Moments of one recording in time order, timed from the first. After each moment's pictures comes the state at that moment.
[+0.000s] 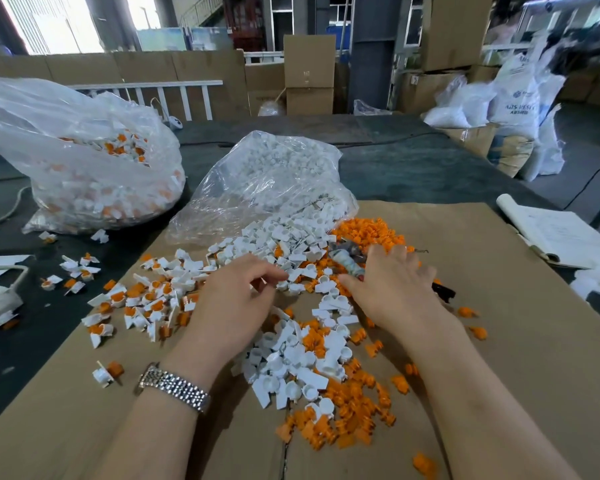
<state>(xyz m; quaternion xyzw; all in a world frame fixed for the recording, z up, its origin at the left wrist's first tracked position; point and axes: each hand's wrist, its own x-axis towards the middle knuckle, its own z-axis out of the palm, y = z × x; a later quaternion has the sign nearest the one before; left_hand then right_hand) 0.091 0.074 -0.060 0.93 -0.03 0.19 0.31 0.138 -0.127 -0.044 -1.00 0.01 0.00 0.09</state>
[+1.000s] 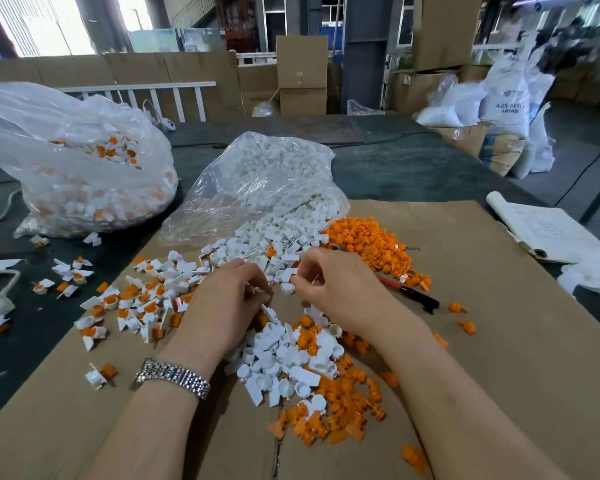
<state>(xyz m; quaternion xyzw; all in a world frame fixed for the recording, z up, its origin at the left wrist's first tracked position) 0.100 0.081 -0.068 0.96 -0.05 0.16 0.22 0.134 -0.105 -0.047 -0.92 -0.24 -0.04 0.31</state>
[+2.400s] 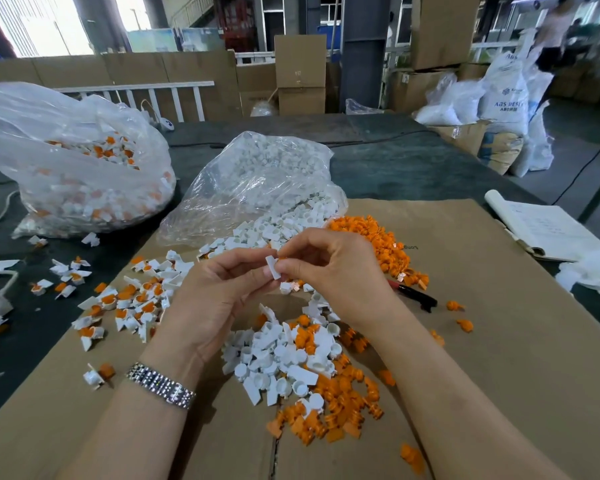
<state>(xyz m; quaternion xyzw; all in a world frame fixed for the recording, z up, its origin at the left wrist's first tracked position) 0.093 0.075 -0.053 0.57 -0.01 0.03 0.82 0.125 -0.108 -0.037 -0.76 -0.25 -0.04 0.60</state>
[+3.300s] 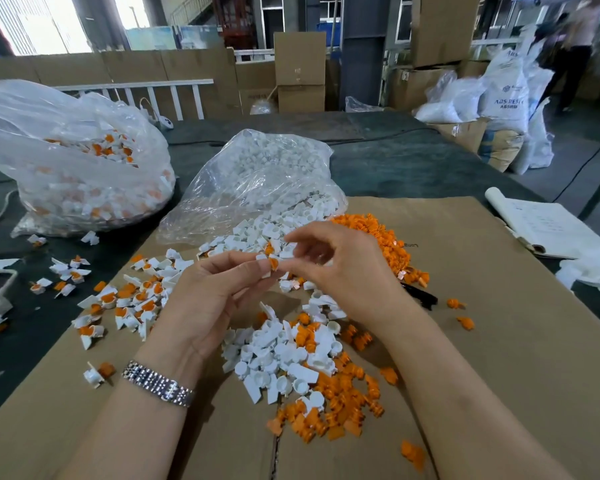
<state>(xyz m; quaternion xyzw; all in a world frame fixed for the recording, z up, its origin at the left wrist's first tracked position) 0.091 0.075 -0.050 0.55 0.06 0.02 0.83 0.125 -0.112 -0.032 -0.85 -0.26 -0.12 0.45</state>
